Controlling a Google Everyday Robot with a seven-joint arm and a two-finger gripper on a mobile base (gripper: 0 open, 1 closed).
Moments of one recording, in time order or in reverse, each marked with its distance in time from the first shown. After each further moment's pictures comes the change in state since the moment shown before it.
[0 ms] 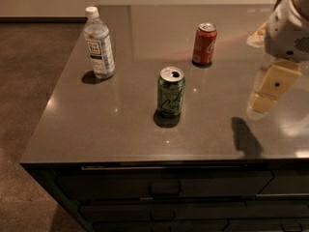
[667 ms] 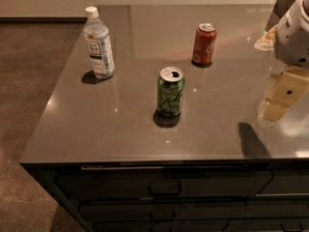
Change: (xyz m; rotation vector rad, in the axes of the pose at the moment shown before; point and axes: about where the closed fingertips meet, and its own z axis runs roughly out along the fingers) arm 0.012 0.011 -0.005 0.010 0.025 -0.018
